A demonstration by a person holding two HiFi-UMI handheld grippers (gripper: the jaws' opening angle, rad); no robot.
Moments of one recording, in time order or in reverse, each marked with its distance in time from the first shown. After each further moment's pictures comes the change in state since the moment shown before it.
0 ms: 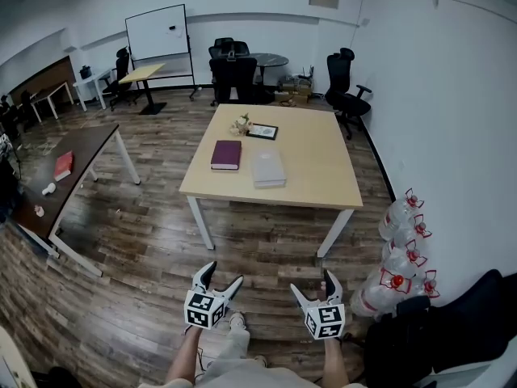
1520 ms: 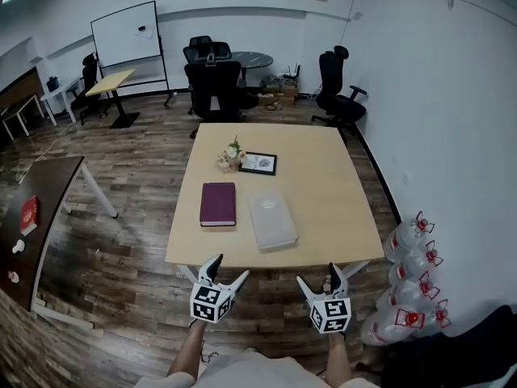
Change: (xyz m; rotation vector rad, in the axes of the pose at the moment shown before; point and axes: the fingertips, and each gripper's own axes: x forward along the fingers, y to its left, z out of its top) left arm 0.299 0.228 0.103 0.017 0.000 -0.130; right arm 0.339 -0.097 0.085 0.014 0.000 -0.134
